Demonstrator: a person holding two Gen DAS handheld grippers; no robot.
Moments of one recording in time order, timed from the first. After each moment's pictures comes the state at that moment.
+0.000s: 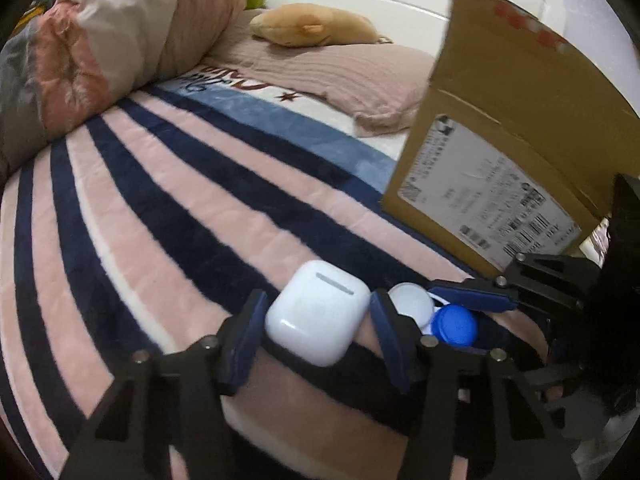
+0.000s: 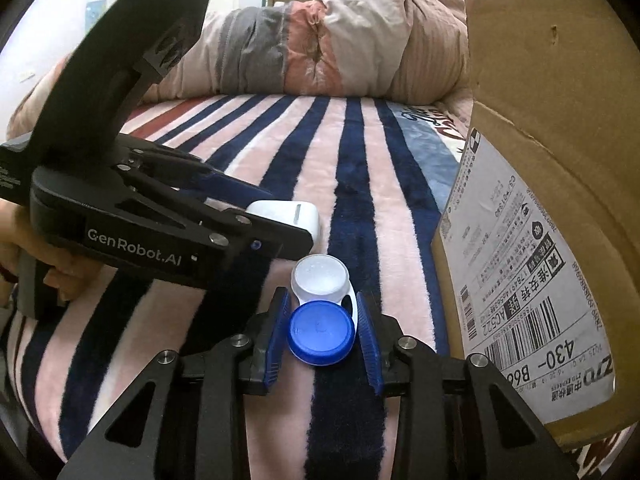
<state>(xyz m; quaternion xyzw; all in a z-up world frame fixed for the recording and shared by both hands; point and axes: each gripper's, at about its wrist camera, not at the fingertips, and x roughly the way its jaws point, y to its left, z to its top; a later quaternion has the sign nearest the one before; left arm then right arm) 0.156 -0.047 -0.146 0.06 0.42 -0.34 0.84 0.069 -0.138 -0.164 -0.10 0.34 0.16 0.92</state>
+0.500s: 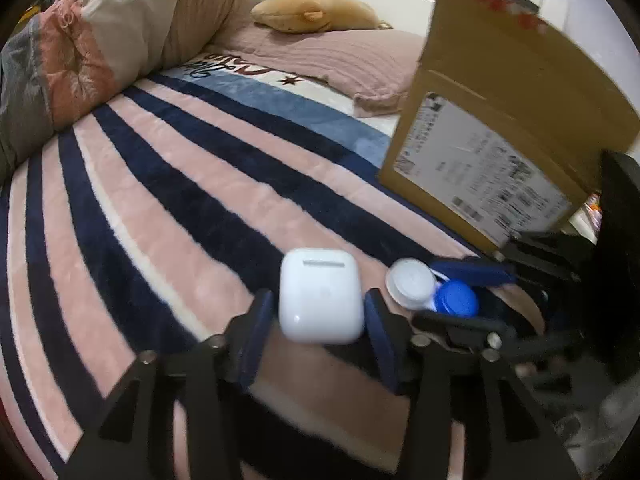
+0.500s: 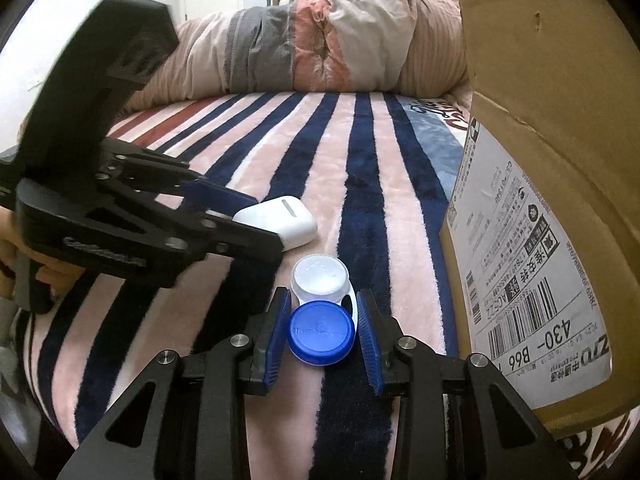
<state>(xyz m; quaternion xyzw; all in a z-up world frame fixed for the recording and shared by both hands) 0.145 -0.039 -0.146 0.07 0.44 -0.32 0.83 0.053 -0.146 -0.163 -0.08 0.35 0.19 0.92</state>
